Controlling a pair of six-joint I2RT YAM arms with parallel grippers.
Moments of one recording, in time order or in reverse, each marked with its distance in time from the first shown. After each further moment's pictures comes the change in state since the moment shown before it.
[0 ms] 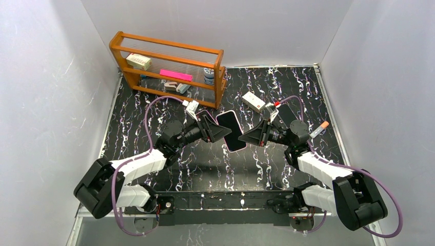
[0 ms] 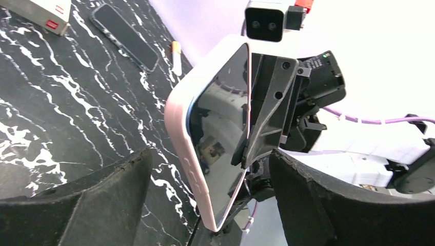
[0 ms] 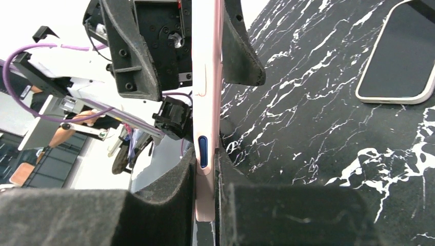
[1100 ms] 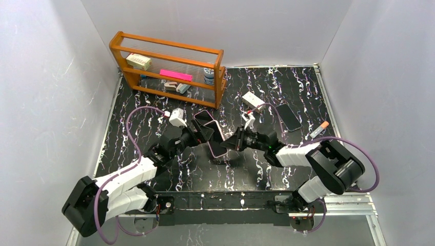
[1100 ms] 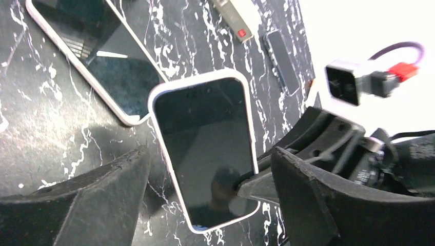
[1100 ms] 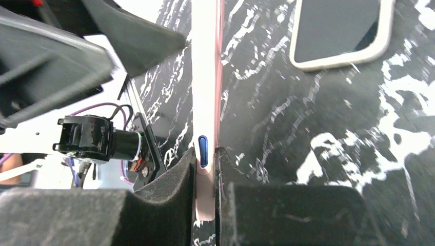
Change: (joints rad) left arm -0.003 -0.174 -0.061 -0.470 -0.484 0.050; right arm 0.345 0.375 0.113 -0.063 0.475 -0.165
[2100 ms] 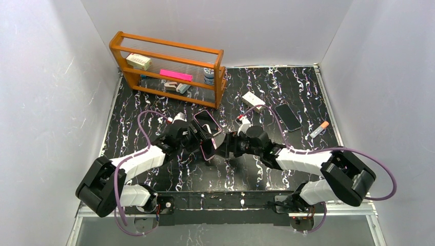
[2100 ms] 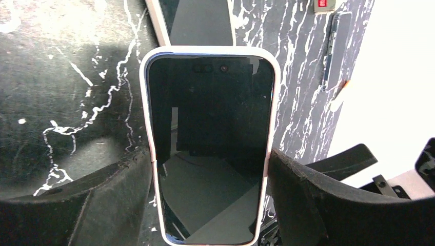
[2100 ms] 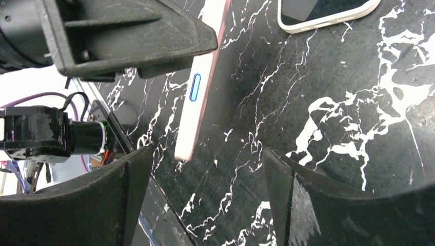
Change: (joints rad) left arm 0.096 0.206 0.095 -0.212 0.135 -0.252; right arm 0.126 -0.168 0.045 -0.422 0.220 -0.085
